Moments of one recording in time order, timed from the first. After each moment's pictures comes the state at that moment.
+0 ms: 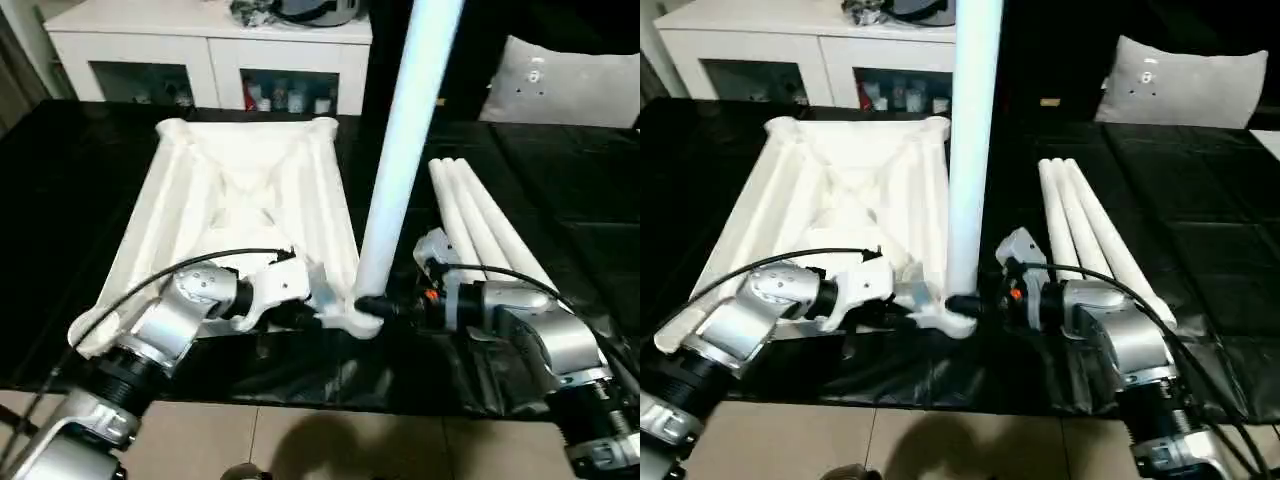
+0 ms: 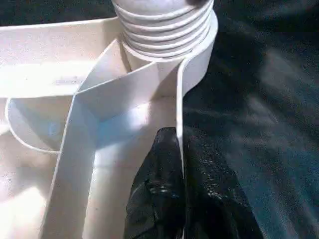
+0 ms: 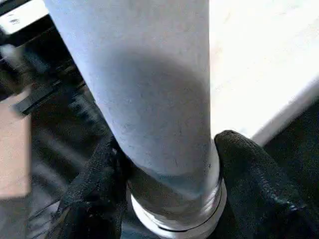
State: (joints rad) left arm -0.50 0.38 -0.38 0.30 0.08 0.29 -1.06; right arm -0.38 -0.33 0.12 0.21 0.26 0.50 0.90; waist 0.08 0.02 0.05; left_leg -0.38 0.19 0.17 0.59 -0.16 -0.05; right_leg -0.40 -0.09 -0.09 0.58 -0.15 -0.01
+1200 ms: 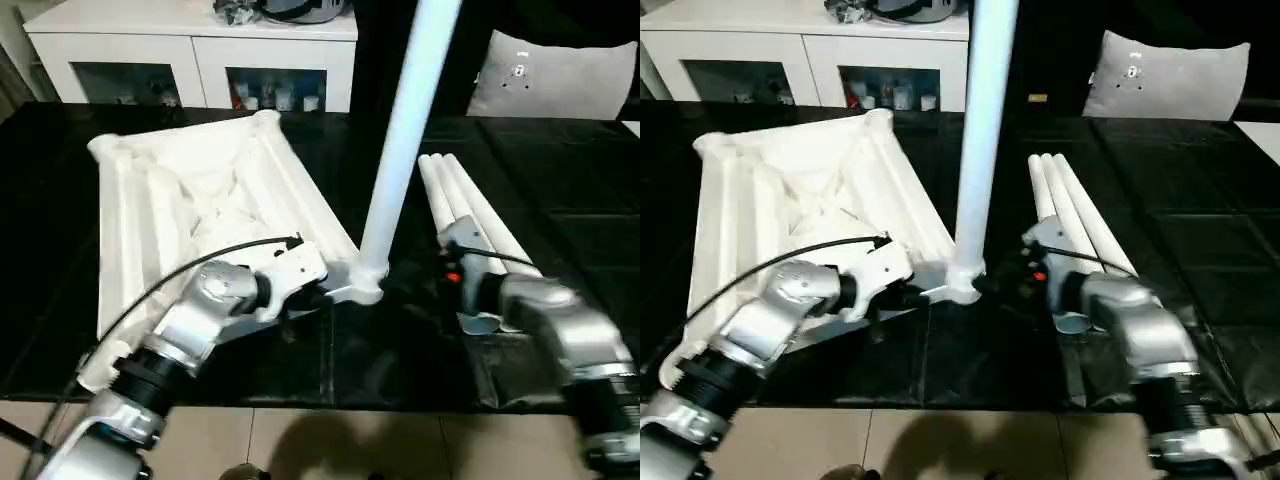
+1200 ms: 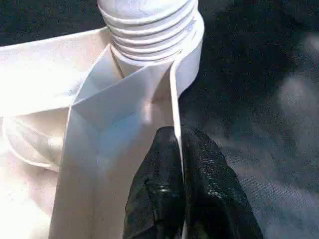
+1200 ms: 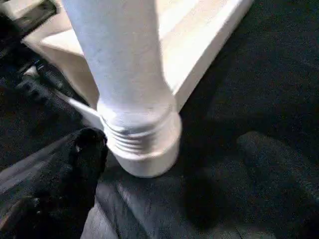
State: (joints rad) left arm -0.52 0.40 -0.39 0.32 0.09 0.25 -1.04; right arm -0.39 -0.51 0.09 0.21 0.24 0.47 0.98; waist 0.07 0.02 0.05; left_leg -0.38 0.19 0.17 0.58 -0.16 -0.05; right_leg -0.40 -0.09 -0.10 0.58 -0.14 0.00
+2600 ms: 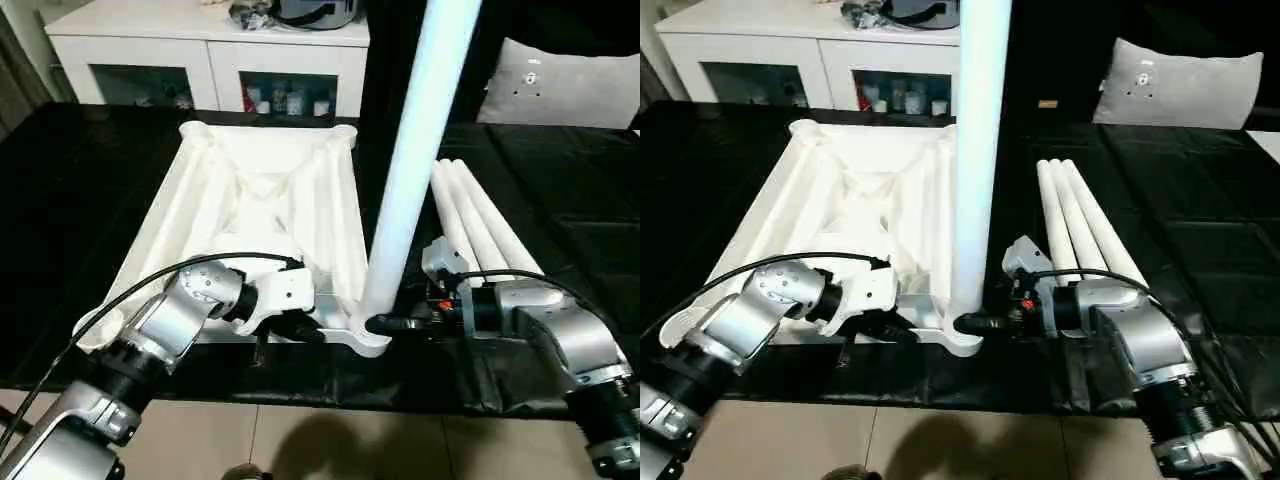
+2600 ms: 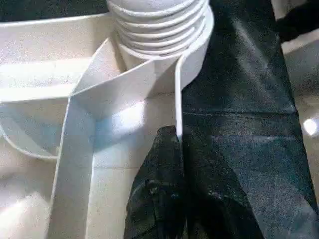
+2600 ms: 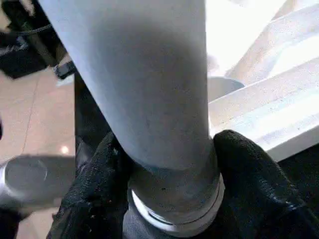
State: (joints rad) left arm -0.52 0.45 -0.44 0.30 0.06 0.20 -1.24; right arm -0.37 -0.45 0.19 0.18 0.29 0.47 1.14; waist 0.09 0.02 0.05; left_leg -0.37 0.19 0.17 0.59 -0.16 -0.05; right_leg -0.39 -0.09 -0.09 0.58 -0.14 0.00
